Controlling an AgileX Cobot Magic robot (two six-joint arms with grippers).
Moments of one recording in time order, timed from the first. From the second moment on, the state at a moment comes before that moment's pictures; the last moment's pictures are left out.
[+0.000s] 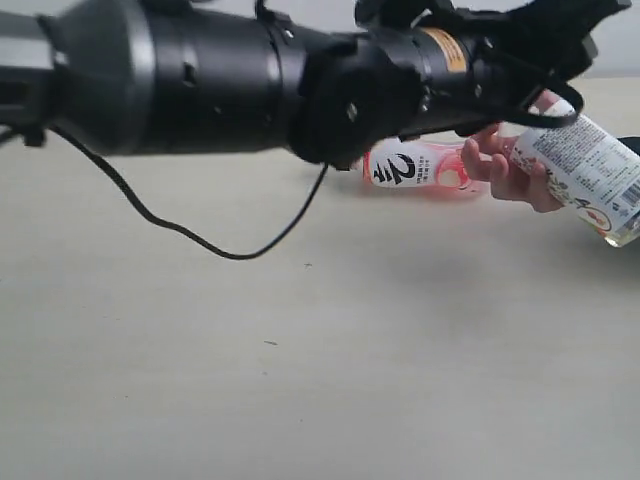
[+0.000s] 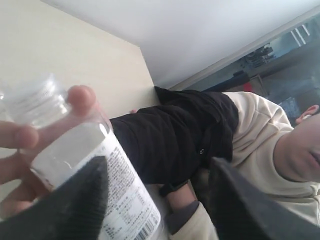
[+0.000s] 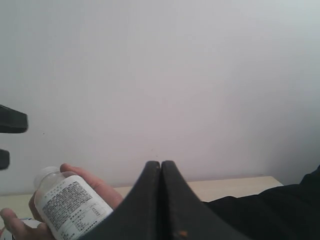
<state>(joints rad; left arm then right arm) -1.02 1.92 -1.43 -0.20 -0.12 -0.78 -0.23 0.00 0.00 0.06 -0.07 -0.03</state>
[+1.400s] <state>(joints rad) -1.02 0.40 -0.20 -0.11 0.00 -0.22 -0.23 0.00 0.00 0.06 -0.07 -0.03</state>
